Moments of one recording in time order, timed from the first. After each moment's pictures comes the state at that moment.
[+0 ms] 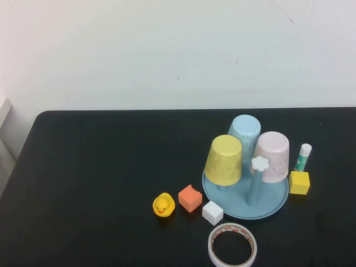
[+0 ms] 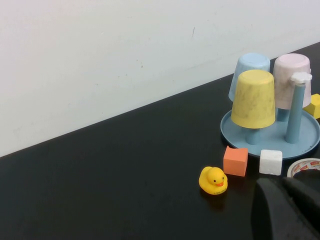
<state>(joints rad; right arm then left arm) -0.02 -0.01 0.03 -0.05 0.36 -0.13 -0.71 -0.01 -0.30 0.23 0.60 -0.19</state>
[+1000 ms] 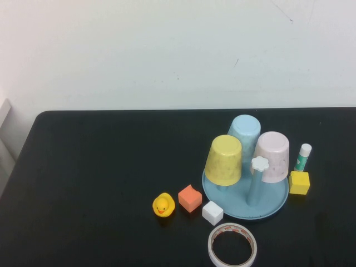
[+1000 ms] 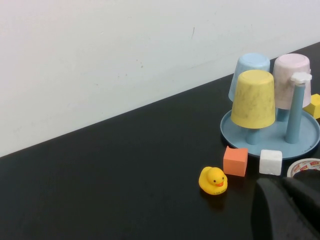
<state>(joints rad) -0.02 -0.01 0.02 -0.05 0.39 -0.09 -0.71 -0.01 -0.30 0.23 0.60 -0.19</state>
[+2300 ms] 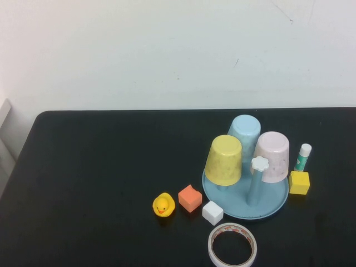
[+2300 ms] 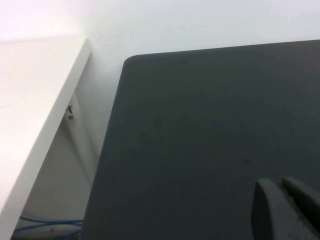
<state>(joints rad) -0.02 -0.01 0.02 -0.05 0.40 -0.09 -0.07 -0.01 0.01 0.00 0.34 0.01</state>
